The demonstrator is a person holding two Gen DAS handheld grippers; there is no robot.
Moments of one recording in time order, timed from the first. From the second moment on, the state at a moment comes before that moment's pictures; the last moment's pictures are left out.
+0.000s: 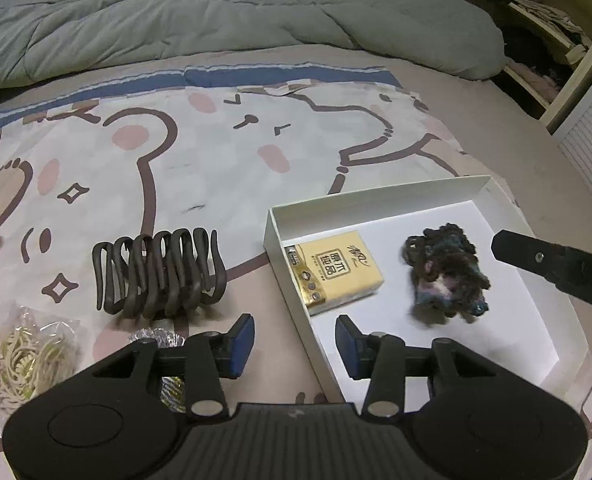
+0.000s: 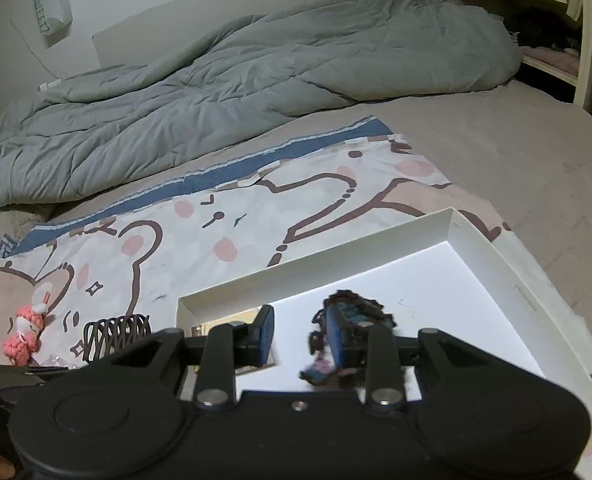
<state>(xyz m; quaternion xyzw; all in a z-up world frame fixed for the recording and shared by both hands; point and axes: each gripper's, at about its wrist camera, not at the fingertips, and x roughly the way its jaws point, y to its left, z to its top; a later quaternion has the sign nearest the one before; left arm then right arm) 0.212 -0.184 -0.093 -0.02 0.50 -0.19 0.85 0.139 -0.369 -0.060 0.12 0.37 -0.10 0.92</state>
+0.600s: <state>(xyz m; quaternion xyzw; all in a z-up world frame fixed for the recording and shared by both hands) 0.197 -0.161 -0.071 -0.04 0.48 -0.20 0.85 0.136 -0.426 -0.102 0.17 0.42 -0.23 0.86</state>
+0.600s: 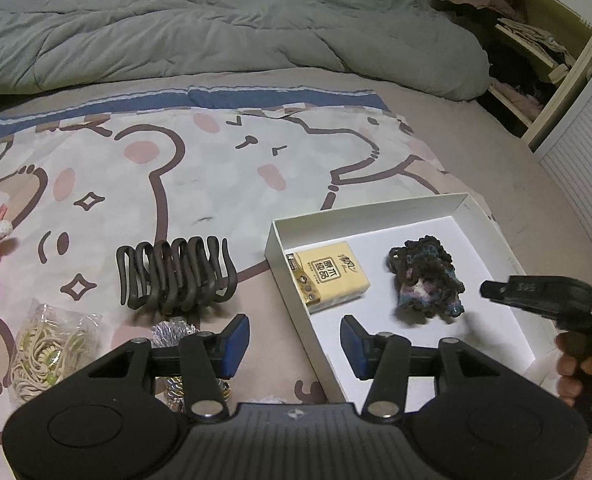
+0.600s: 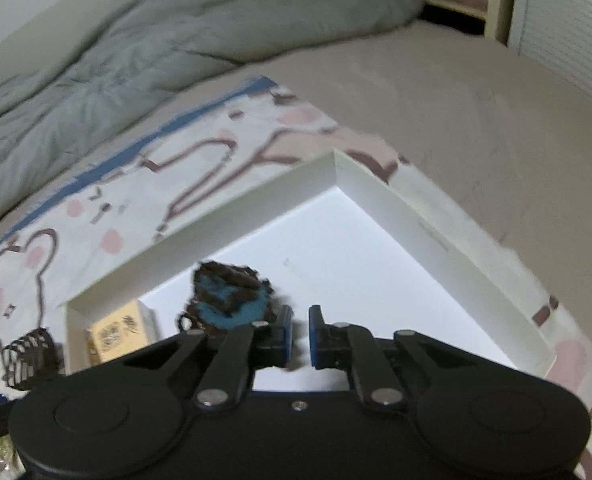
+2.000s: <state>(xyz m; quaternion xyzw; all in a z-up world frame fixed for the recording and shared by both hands) 0.159 -0.158 -0.035 -0.01 0.42 -0.20 0.88 0.080 -0.377 -0.032 0.09 0.36 -0.14 0.92</state>
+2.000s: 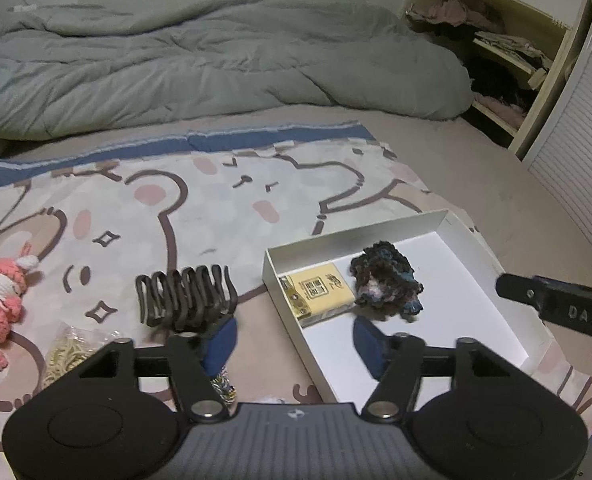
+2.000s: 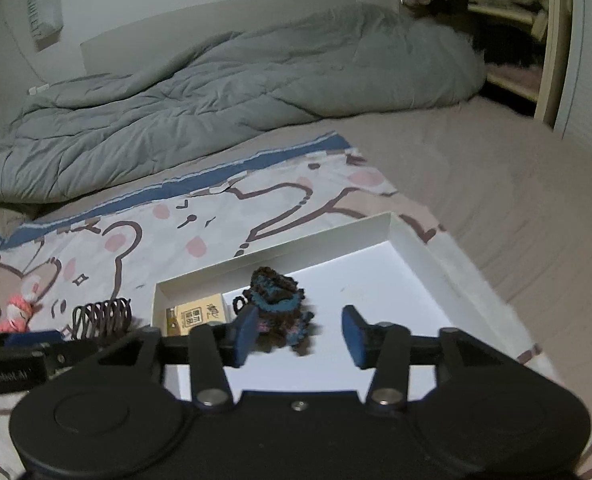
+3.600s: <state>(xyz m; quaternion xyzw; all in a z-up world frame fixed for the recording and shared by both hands) 0.142 -0.035 -0.019 -0.01 0.37 -0.08 0.93 0.081 -0.310 -0.032 0.05 0.36 -0.10 0.93</state>
